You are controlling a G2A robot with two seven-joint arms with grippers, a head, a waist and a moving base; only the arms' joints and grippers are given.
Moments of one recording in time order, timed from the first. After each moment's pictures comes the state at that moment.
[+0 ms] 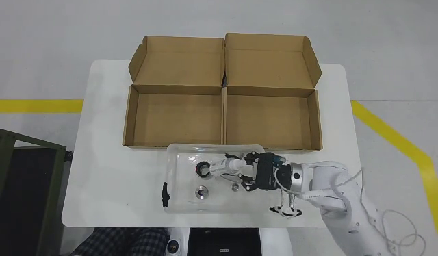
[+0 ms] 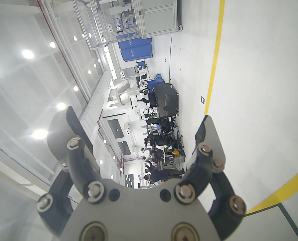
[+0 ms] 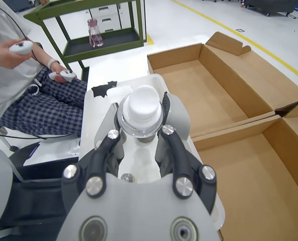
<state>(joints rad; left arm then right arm) -0.01 -0.37 -0.75 -1.25 2.03 -0.40 0.22 -1.41 -1.11 1.24 -1.99 -1.02 -0.89 0.27</state>
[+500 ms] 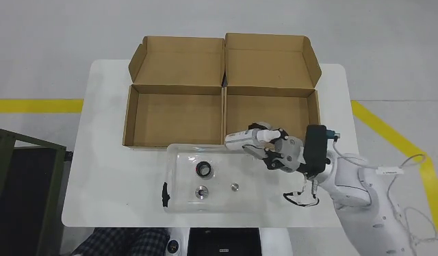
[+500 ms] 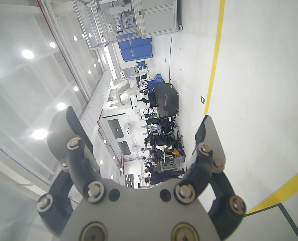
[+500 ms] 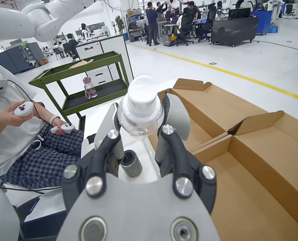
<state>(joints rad) -0.01 -0.37 -0.75 -1.25 2.03 -0.40 0.22 -1.42 -1.09 1.36 -2.01 -0.77 -0.83 0.19</state>
